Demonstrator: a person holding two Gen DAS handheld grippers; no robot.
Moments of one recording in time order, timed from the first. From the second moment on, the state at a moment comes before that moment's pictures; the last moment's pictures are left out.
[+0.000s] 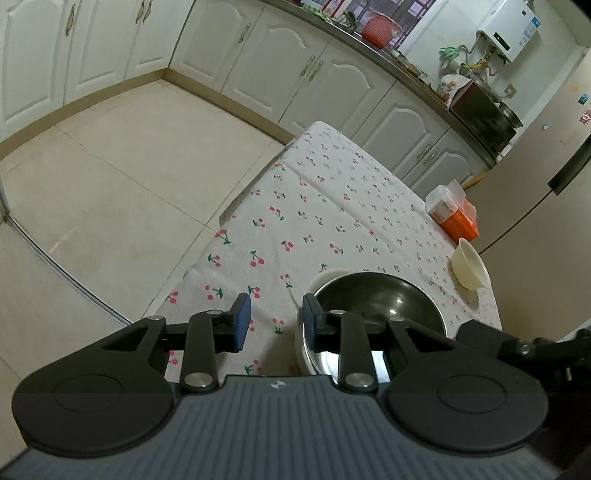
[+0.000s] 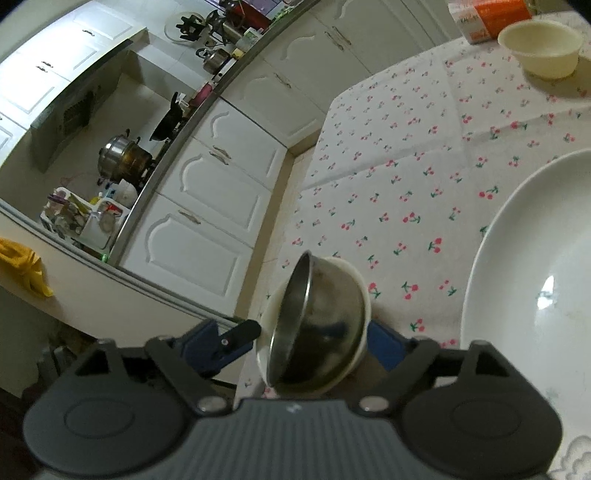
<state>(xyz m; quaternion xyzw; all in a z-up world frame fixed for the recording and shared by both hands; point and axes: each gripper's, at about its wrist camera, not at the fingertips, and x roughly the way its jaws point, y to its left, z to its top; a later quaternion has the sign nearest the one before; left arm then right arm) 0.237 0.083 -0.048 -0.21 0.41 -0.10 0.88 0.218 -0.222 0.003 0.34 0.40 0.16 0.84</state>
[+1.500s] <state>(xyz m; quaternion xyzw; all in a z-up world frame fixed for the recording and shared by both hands) 0.216 0.107 -0.066 -0.23 0.42 -0.07 0.88 0.219 -0.220 -0.005 0.37 0.32 0.17 0.85</state>
